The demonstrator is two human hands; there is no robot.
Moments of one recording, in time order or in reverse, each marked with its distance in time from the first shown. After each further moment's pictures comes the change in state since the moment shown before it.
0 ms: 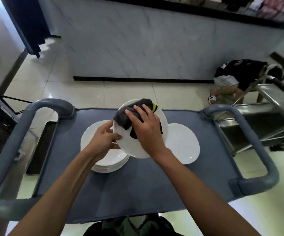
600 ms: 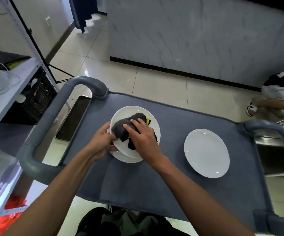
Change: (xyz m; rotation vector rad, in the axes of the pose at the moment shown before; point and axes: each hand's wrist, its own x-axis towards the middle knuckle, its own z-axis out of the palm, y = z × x) left_hand -0.033 -0.039 -0.070 -0.129 0.356 -0.200; right_hand -0.021 -0.059 0.079 0.302 -0.312 -0.187
